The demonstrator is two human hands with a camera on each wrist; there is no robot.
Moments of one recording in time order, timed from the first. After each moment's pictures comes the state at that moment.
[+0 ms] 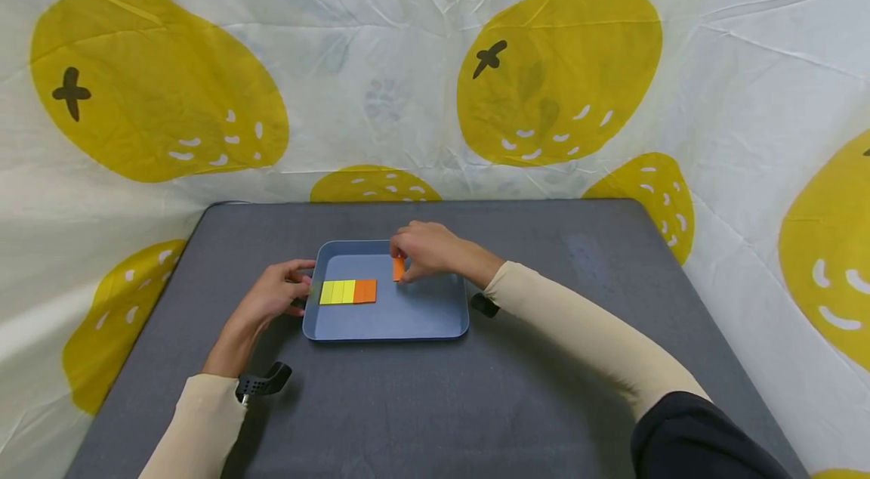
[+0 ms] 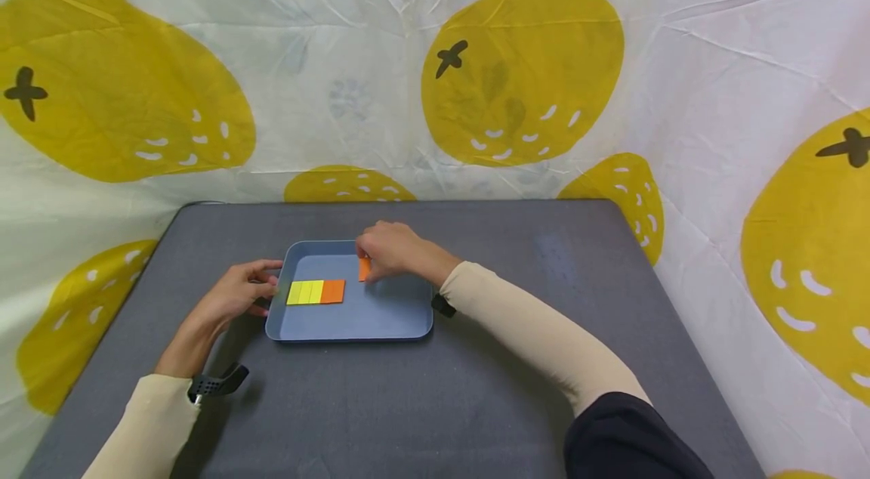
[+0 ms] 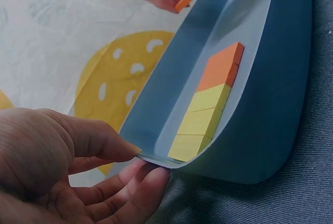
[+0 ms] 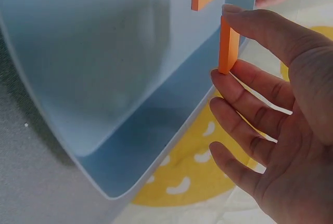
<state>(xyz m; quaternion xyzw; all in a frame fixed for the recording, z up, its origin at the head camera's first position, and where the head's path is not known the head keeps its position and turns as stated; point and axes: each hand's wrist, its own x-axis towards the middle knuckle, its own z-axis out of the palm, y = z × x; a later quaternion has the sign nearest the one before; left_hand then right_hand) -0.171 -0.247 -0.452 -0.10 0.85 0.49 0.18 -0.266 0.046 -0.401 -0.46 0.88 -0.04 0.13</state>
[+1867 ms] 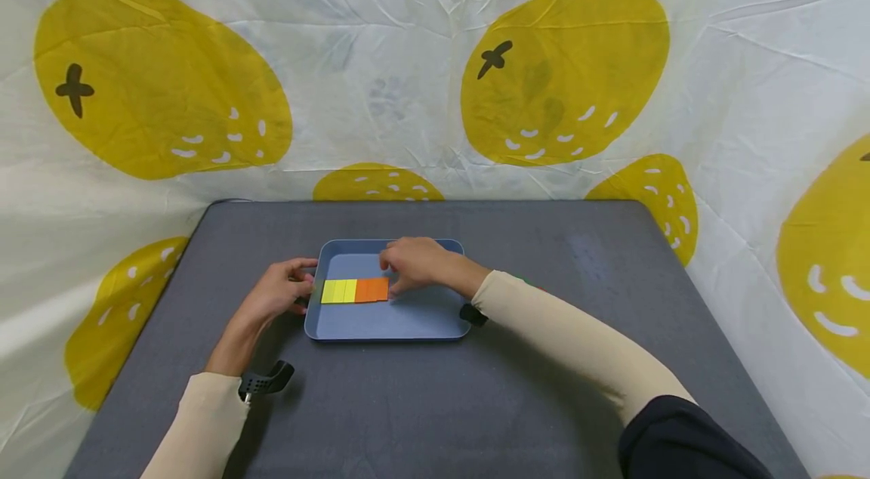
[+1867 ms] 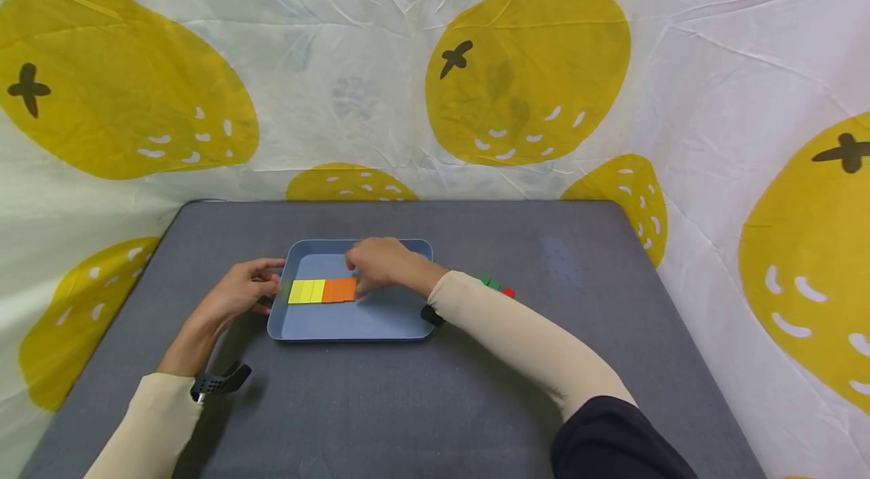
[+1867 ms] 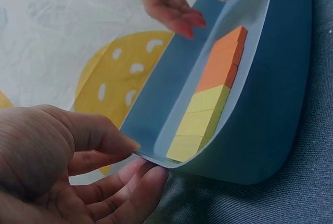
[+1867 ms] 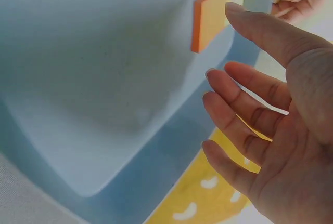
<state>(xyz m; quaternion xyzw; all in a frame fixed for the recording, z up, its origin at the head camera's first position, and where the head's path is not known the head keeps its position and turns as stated) -0.172 -0.247 -0.451 -0.09 0.85 0.49 0.17 -0.254 0.022 -0.416 -0.45 0.87 -0.02 0.18</state>
